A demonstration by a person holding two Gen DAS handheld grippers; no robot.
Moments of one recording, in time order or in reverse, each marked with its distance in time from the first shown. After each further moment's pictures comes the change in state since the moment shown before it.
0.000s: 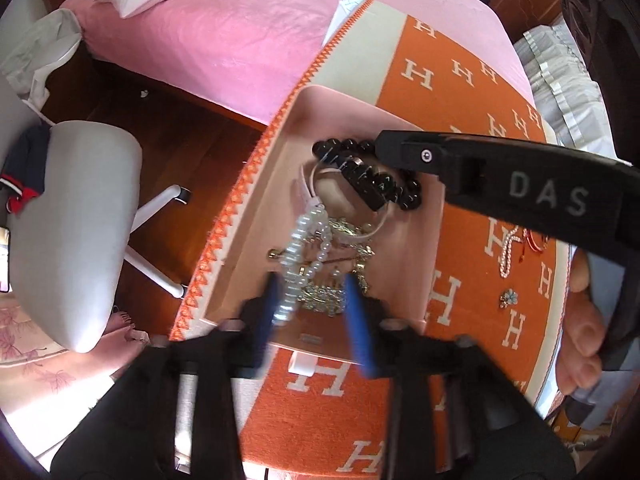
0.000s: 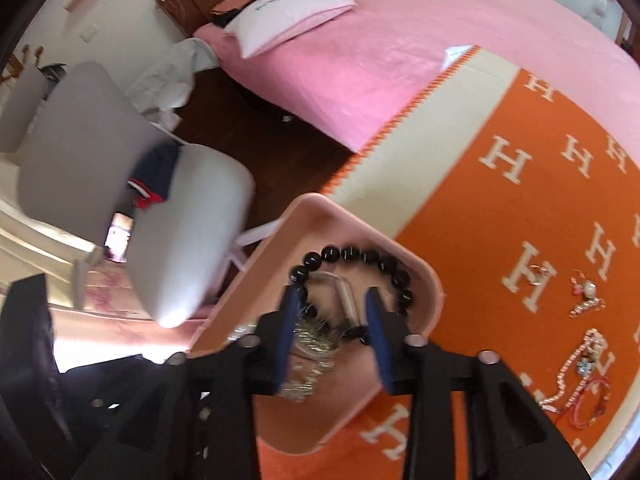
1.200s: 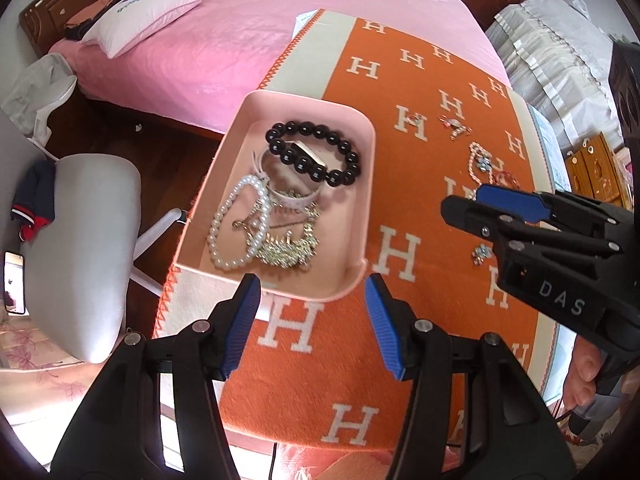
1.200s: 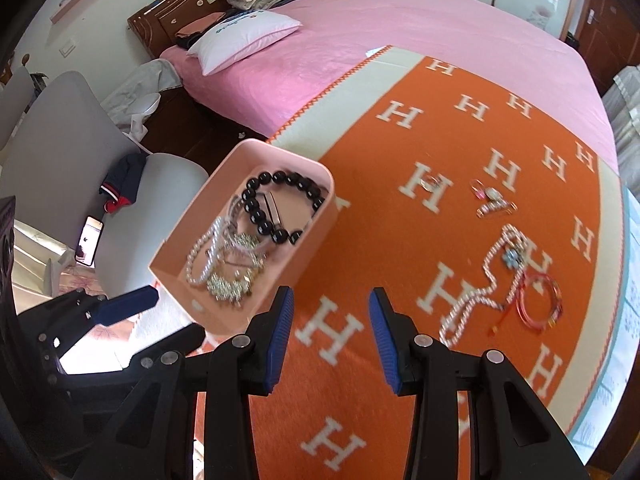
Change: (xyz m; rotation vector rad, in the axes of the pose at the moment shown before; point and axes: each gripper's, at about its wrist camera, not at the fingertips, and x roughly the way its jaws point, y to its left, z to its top) left arm -0.039 -0.049 -0.049 0.129 -0.075 0.025; right arm -0.086 -0.039 -0.131 0.059 -0.095 -0.134
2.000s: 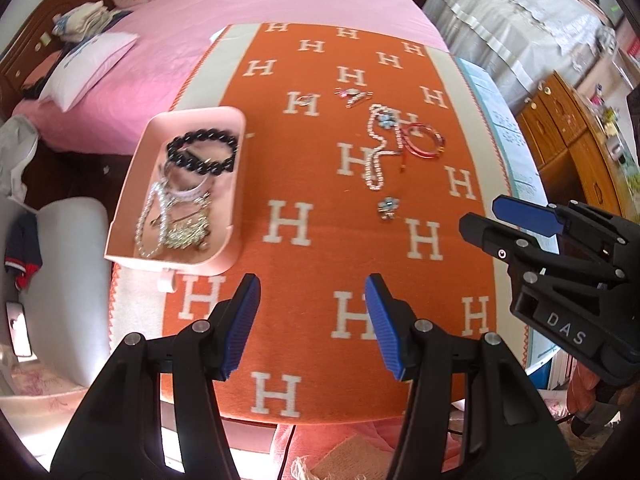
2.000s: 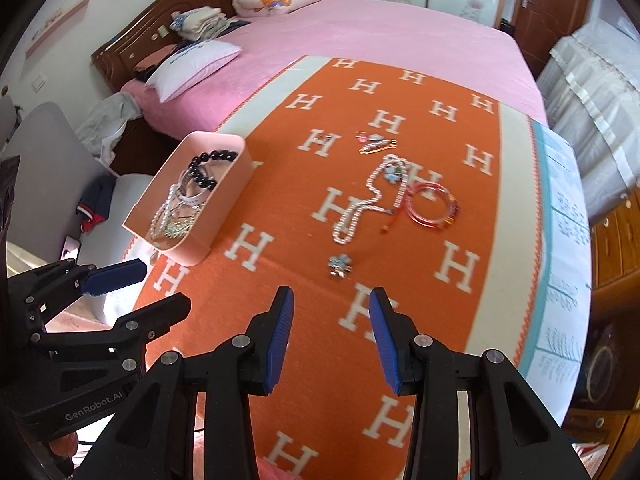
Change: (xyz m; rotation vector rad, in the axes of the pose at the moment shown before) left arm -0.032 -0.104 -0.043 0.228 -0.020 -0.050; right arm -0.089 -0.076 -0.121 0.136 -0.086 -0.117
